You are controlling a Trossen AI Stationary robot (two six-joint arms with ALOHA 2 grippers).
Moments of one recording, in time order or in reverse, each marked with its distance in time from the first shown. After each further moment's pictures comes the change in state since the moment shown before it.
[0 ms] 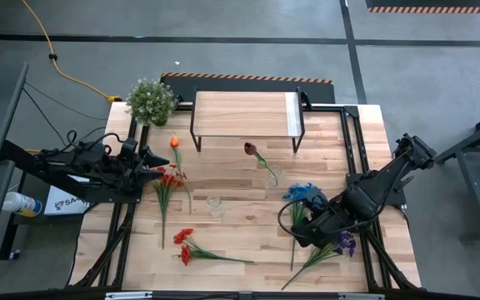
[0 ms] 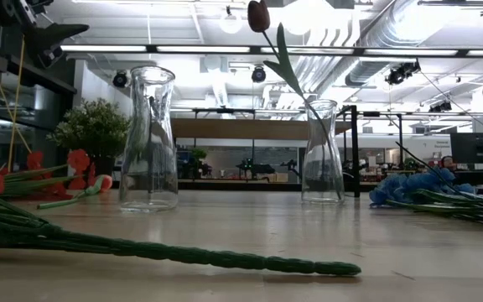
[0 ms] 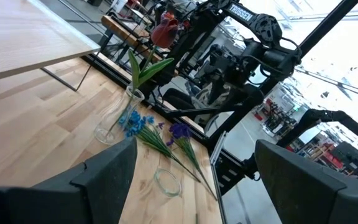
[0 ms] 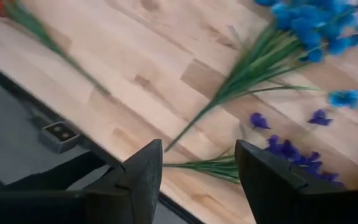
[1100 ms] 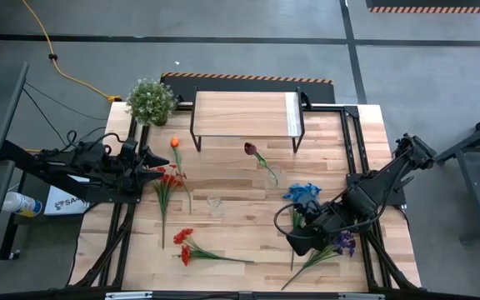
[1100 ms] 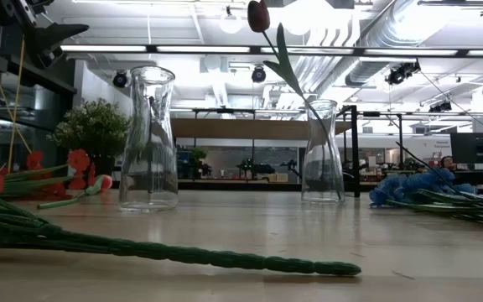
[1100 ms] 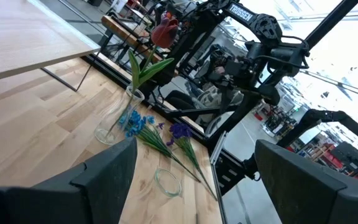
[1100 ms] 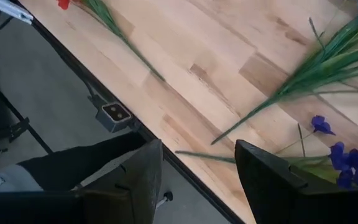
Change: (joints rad) left arm 0.000 0.000 0.000 0.000 0.000 0.000; right arm 0.000 0.000 0.000 0.181 -0.042 -0.080
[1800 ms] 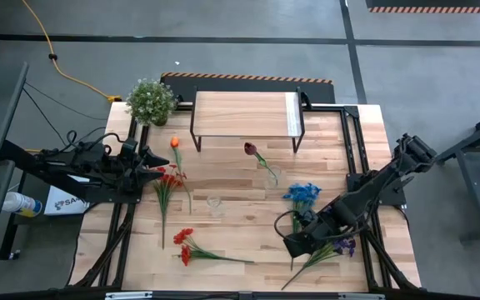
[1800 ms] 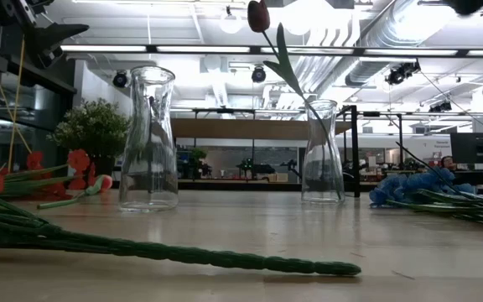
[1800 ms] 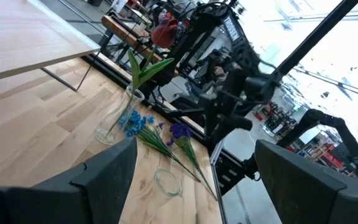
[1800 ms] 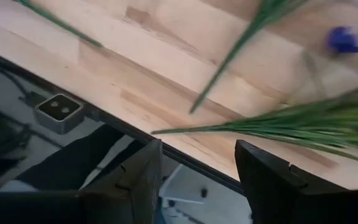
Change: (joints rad) left arm 0.000 0.000 0.000 0.000 0.000 0.000; right arm -0.006 0.000 -0.372 0.348 -0.217 0.301
